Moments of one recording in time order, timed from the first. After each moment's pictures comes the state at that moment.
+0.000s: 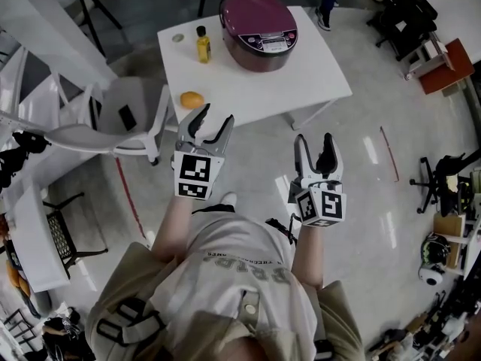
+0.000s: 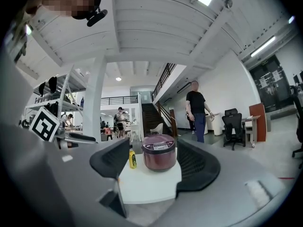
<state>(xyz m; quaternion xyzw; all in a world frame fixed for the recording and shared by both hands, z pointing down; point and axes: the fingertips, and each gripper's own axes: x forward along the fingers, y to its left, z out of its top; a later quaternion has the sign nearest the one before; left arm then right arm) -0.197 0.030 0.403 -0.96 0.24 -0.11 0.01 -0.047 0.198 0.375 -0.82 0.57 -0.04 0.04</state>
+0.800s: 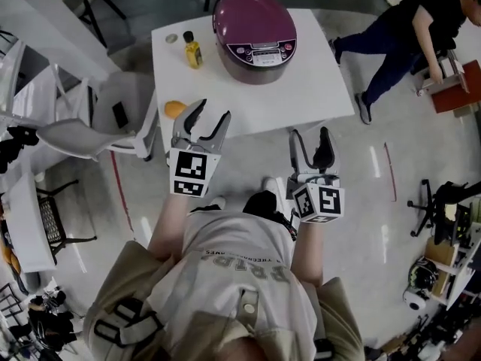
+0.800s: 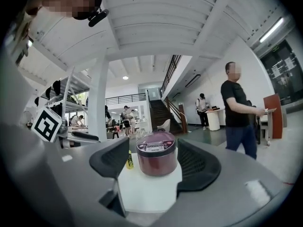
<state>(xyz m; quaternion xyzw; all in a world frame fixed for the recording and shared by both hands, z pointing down) -0.103 -0.016 0.424 -0.95 0.29 -0.13 0.01 0.059 0.127 0.401 -0.78 0.63 -0.05 0.04</state>
